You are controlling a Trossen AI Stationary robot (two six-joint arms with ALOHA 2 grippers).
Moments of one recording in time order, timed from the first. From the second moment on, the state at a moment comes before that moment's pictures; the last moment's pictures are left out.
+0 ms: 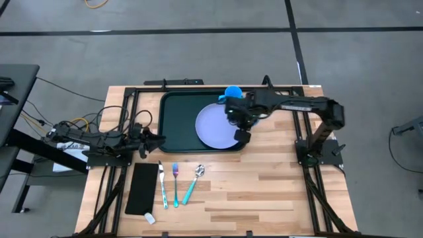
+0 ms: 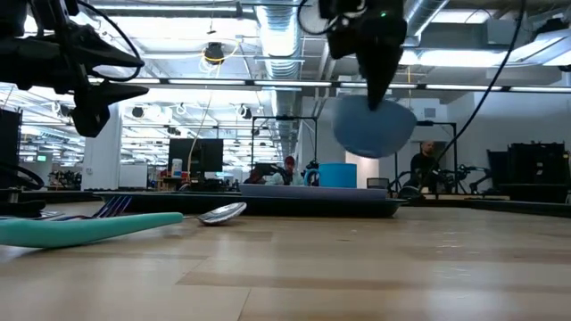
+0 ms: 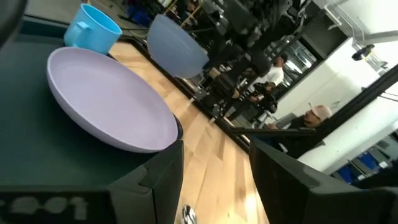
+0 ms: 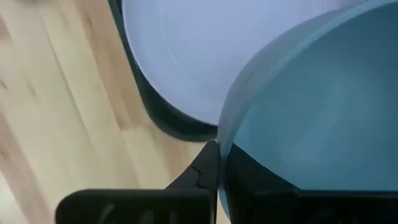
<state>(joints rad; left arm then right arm) -0.23 0.08 0.02 0.05 -0.40 -0.76 -0.18 1.74 1.61 -1.30 0.03 0.02</state>
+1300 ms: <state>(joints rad) -0.23 0.08 0.02 0.04 -0.45 -0.76 -0.14 2.16 1.92 -1.27 -0.05 -0.14</state>
